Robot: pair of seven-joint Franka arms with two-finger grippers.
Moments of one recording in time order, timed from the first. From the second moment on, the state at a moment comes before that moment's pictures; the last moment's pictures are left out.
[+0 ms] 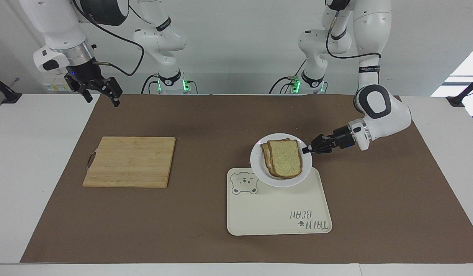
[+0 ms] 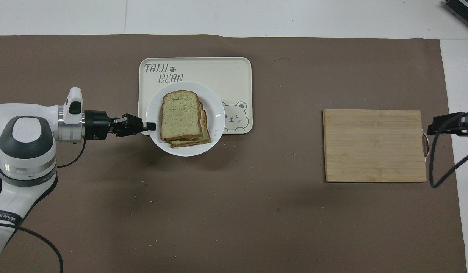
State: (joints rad) left arm -0.15 0.26 0.12 -2.00 -1.18 1.94 0.51; right arm 0.01 -0.09 -0.11 -1.70 -0.02 1.65 0.11
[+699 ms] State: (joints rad) left arm -0.15 0.51 0.08 -1.78 -1.22 2.09 0.51; right arm 0.02 -0.09 -0.10 -1.70 -0.02 1.65 0.11
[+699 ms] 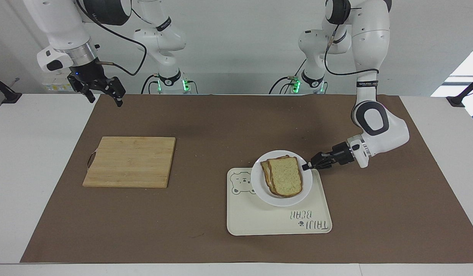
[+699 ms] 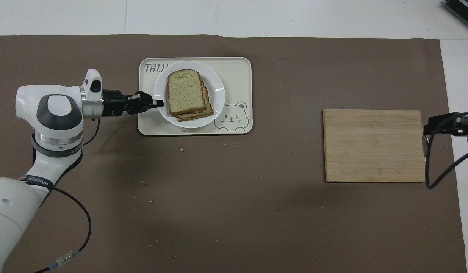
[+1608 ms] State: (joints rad) left arm -0.15 0.36 0.07 -1.72 -0.79 2.14 0.20; right arm 0.02 -0.10 -0.10 -1.67 -0.02 1.59 0.06
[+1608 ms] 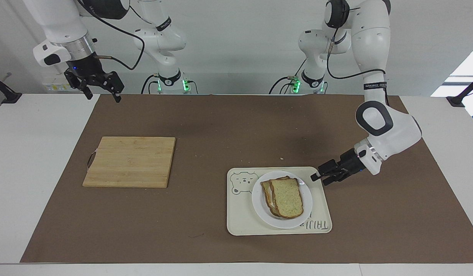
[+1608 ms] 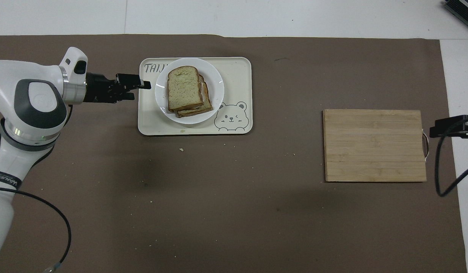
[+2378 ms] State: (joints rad) left arm -0.15 0.09 0.10 -1.62 -0.12 1.76 0.00; right arm 0.02 -0.12 -0.09 -1.64 -0.02 1.55 0.06
